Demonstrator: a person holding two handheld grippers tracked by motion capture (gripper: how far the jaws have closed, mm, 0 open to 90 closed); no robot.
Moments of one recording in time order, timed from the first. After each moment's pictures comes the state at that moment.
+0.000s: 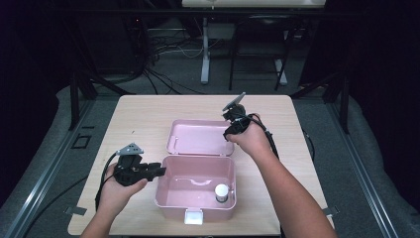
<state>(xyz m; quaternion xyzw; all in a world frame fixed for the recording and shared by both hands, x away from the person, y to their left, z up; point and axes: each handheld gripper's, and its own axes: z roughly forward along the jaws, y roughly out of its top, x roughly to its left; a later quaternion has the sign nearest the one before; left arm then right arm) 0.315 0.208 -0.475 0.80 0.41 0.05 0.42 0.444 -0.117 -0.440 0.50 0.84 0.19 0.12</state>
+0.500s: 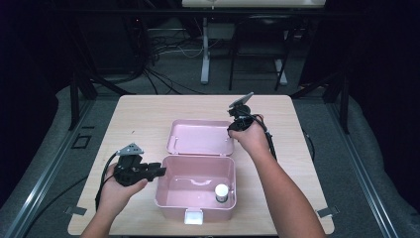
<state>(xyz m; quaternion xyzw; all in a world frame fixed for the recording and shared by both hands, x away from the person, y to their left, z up) 0.315 0.208 -0.474 0.81 0.41 0.06 0.42 0.459 -0.128 -0.453 0.57 0.79 0.21 0.10</state>
